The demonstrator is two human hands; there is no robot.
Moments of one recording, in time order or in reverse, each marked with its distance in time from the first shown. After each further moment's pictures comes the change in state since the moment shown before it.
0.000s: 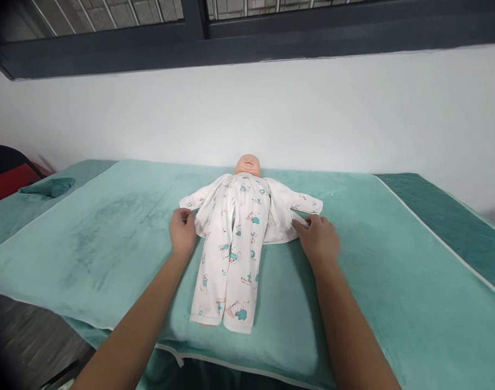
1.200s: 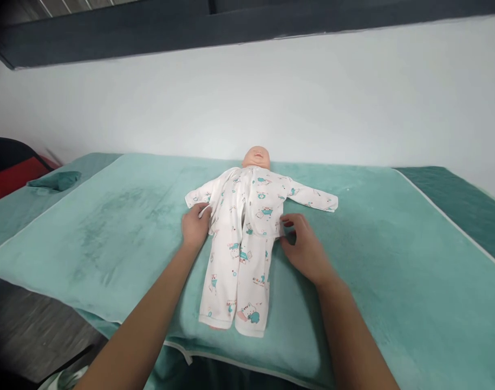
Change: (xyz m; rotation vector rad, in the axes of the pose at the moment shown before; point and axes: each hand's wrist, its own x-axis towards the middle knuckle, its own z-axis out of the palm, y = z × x) left_hand -0.002 0.018 0.000 0.178 -0.210 0.045; right_hand -0.045 -0.053 -0.003 0.620 -0.230 -0.379
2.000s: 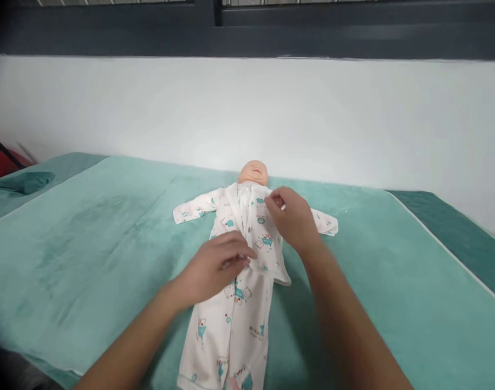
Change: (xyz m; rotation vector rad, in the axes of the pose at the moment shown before) left_hand -0.028 0.095 -0.042 -0.414 -0.541 0.665; right_hand 0.119 -0.051 -0.009 -0.136 0.129 0.064
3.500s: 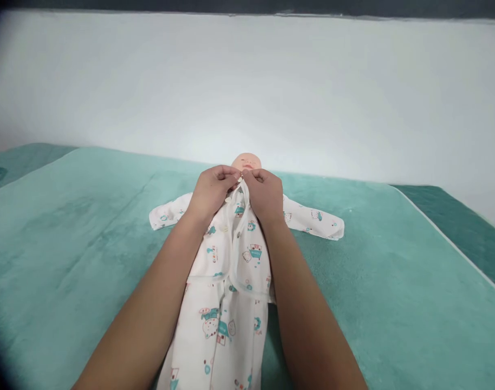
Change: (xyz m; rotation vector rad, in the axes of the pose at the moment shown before) left_hand 0.143 -0.077 -0.003 -0.564 0.403 -0.490; right_hand 0.064 0.002 0.065 0.421 0.134 0.226
